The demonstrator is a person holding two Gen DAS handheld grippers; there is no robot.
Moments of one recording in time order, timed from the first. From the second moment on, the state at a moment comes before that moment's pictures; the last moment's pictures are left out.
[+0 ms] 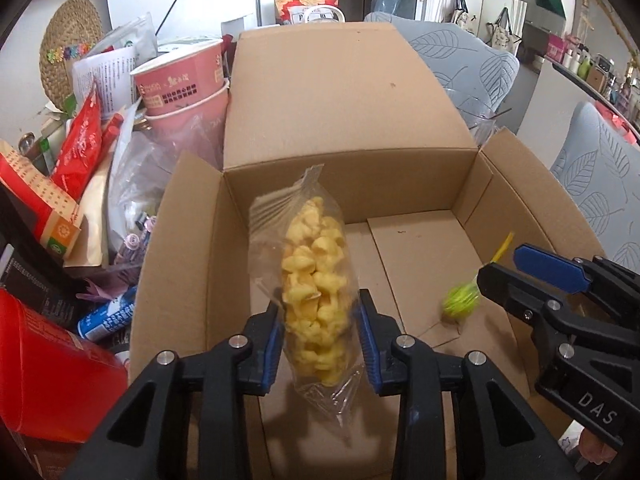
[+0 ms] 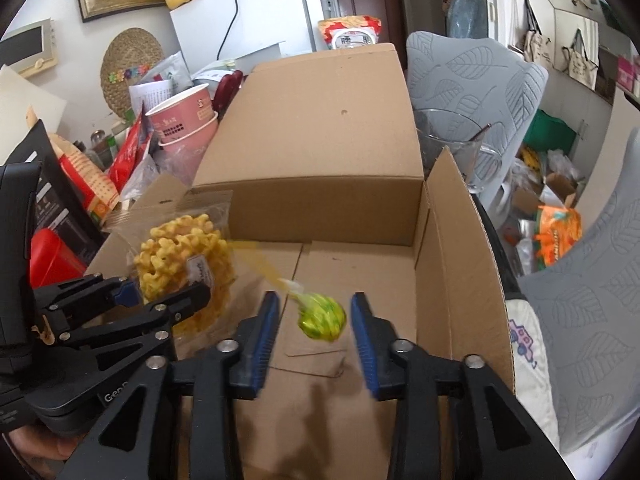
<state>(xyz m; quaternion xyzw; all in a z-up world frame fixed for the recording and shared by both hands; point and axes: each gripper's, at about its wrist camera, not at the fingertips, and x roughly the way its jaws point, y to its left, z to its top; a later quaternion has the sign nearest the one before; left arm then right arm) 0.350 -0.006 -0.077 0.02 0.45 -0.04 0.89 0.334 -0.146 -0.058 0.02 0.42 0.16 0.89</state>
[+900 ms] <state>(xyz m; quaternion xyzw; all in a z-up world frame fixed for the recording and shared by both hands) 0.314 -0.002 -0.016 0.01 0.39 -0.02 0.92 0.300 -0.141 -0.008 0.00 0.38 0.15 0.91</state>
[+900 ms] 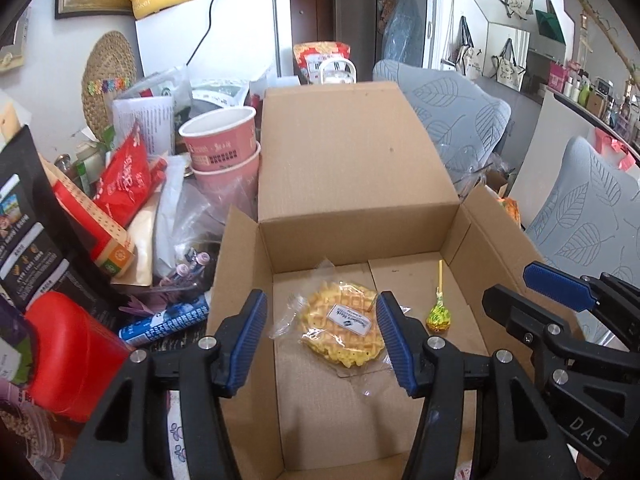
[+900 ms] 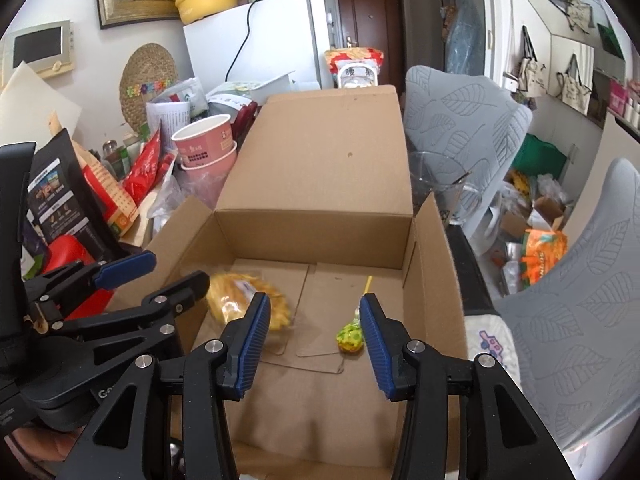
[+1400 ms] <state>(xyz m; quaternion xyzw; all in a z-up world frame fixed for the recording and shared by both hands) 0.247 -0.003 0.055 0.02 0.32 -0.02 0.95 0.237 -0.149 0.059 0.00 0.31 0.15 0.94</state>
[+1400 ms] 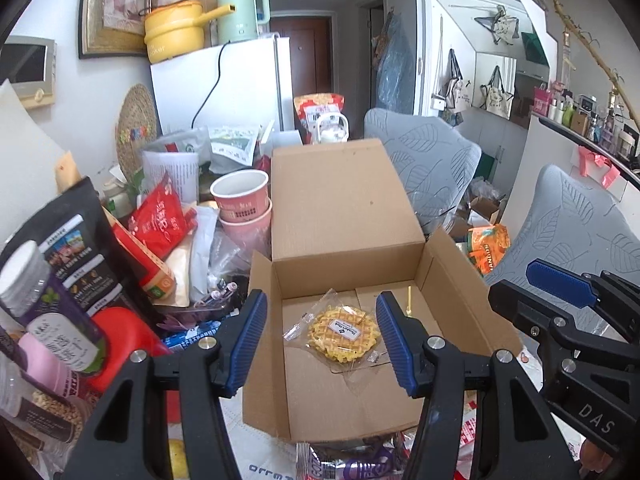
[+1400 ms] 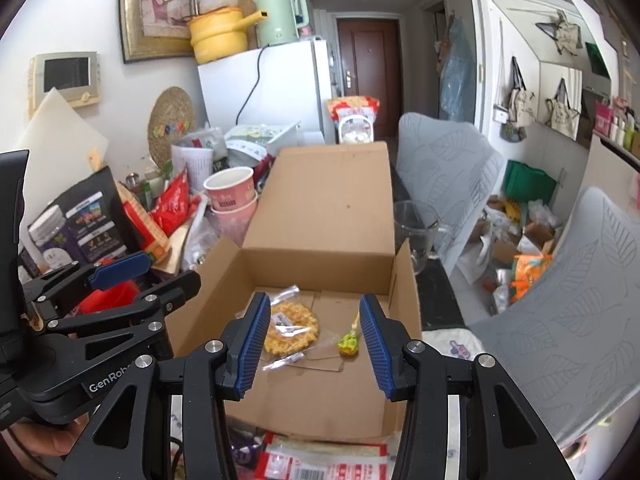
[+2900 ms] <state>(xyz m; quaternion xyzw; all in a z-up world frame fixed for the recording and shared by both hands) 0.052 0.030 0.074 0.01 0.27 -0.03 0.96 0.043 -0.144 0.071 0.00 0.25 0.18 0.95</state>
